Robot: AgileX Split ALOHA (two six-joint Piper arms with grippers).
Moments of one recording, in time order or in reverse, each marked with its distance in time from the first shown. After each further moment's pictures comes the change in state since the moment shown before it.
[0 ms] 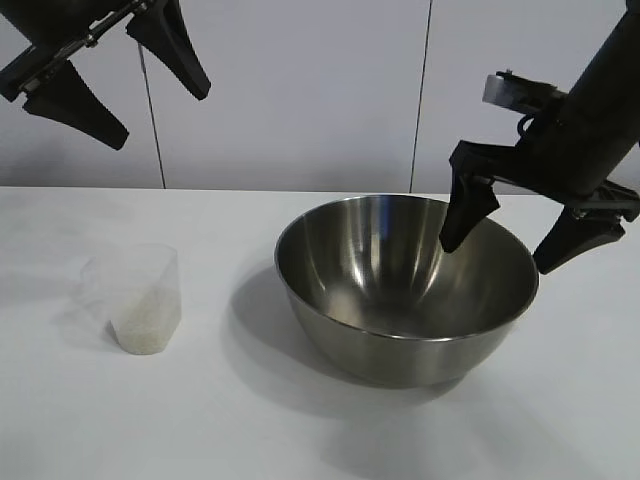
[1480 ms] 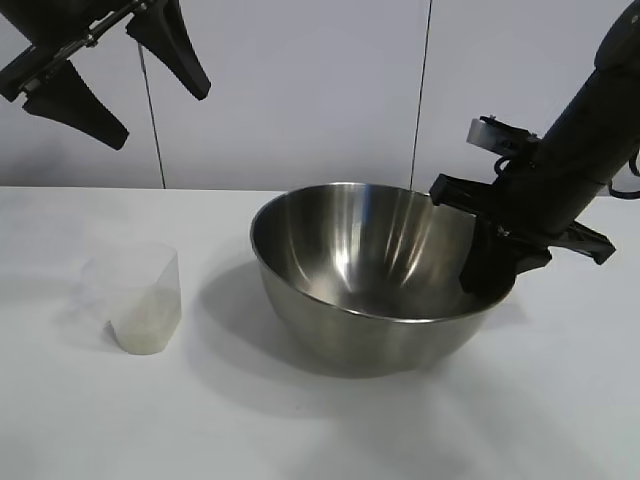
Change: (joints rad) left arm 0.000 0.000 0.000 0.000 0.000 0.000; right arm 0.000 0.049 0.000 0.155 -0.010 -0.076
